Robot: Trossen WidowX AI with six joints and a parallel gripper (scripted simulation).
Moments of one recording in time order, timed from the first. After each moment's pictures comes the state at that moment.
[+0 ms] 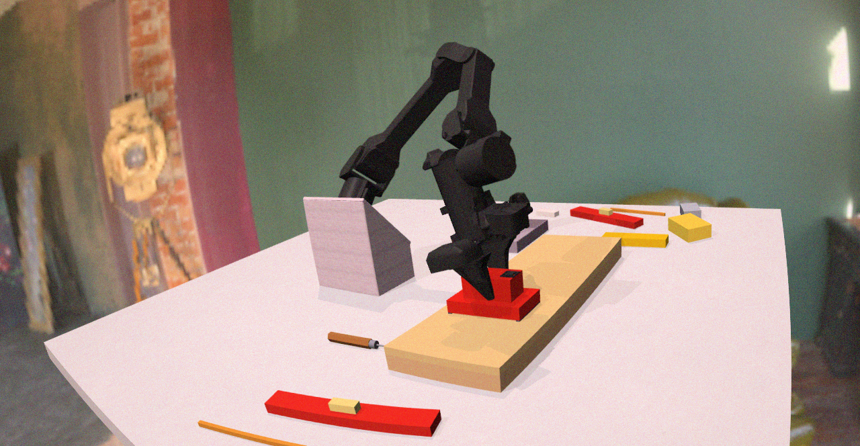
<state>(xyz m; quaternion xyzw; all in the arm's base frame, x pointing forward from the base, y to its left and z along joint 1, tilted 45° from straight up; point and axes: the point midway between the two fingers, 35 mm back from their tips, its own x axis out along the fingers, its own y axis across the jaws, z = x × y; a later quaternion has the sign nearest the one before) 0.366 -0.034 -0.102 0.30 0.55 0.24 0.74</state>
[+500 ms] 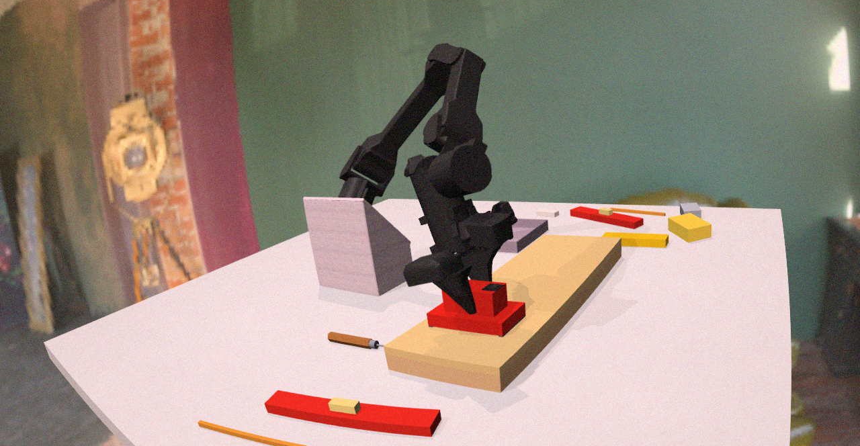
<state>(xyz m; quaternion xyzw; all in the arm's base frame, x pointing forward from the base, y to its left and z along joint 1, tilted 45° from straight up) 0.368 -0.071 -0.137 0.29 0.55 0.24 0.74</state>
